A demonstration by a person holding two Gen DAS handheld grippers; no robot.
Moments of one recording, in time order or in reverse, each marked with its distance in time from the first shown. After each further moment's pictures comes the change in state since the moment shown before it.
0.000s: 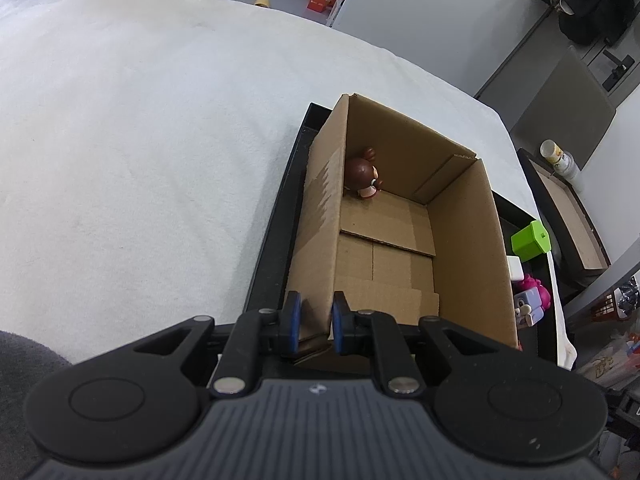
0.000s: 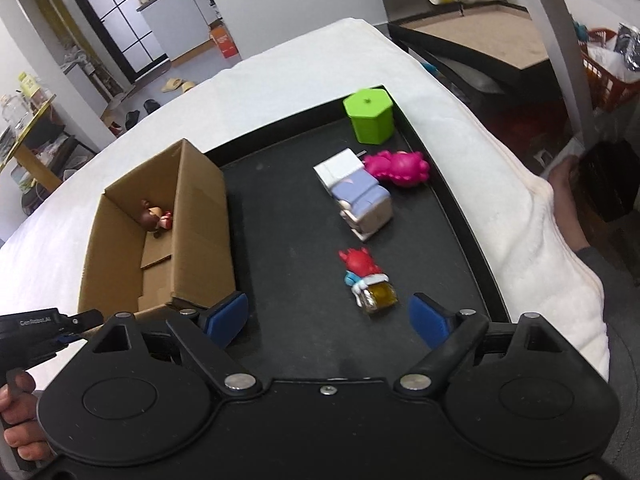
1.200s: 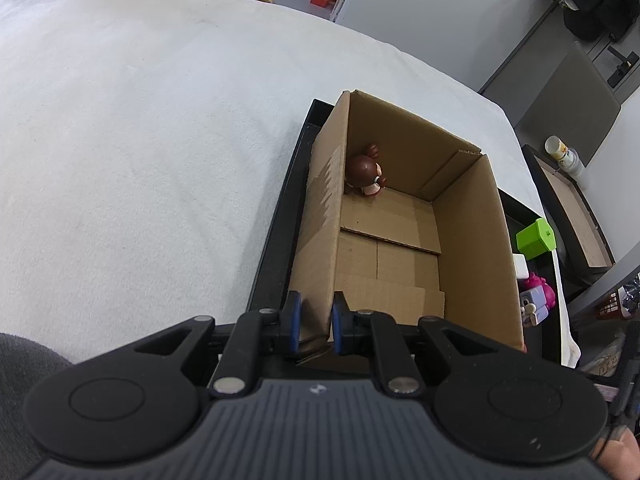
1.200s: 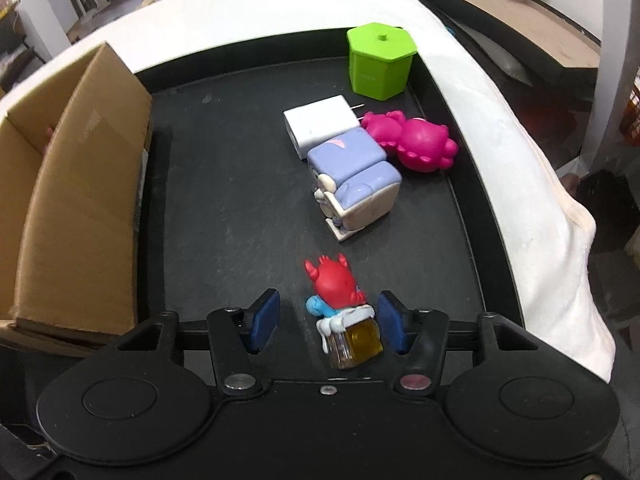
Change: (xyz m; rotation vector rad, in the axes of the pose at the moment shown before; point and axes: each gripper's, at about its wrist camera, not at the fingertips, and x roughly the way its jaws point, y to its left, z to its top) left arm 0.004 0.001 0.001 -0.004 0.012 0.011; right arm 0.106 0.017 0.015 -0.191 0.155 -0.198
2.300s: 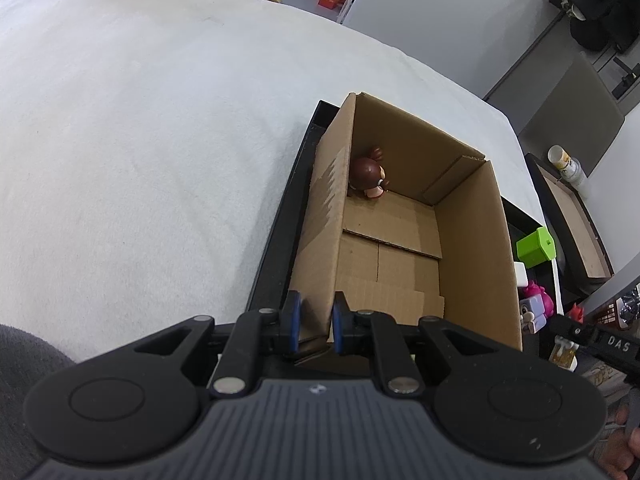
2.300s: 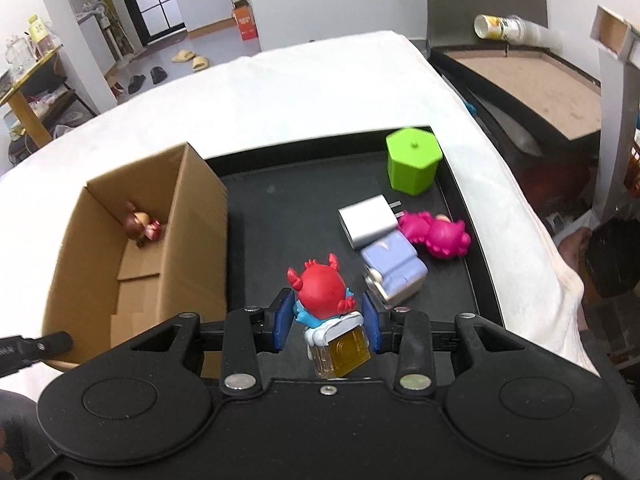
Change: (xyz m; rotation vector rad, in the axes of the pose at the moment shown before) left arm -0.003 0.003 0.001 -0.032 0.001 0.001; right arm -0.074 0.010 0.031 0.002 -0.166 0.122
